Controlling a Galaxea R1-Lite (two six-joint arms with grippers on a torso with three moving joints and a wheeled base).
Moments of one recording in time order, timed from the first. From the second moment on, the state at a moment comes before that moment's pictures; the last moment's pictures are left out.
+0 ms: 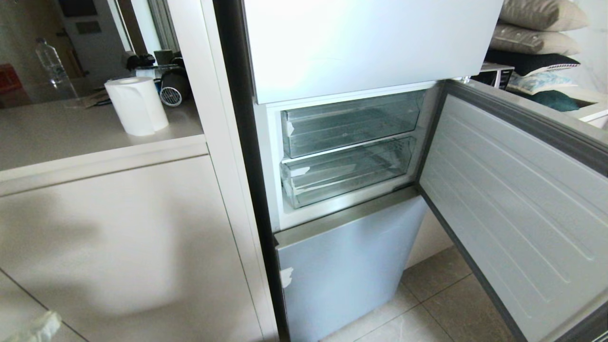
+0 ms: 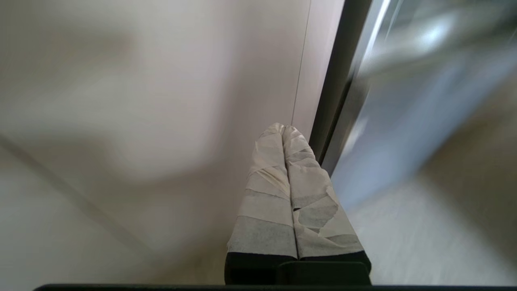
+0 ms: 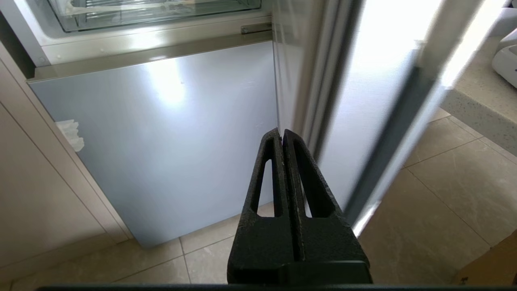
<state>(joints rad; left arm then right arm) -0.09 0.55 -0.12 -0.29 0.14 0.01 0.00 0.00 0.00 0.00 0.00 0.00</state>
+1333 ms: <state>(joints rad) 0.00 0.01 0.00 0.01 0.00 0.04 0.00 0.00 0.00 0.00 0.00 0.00</state>
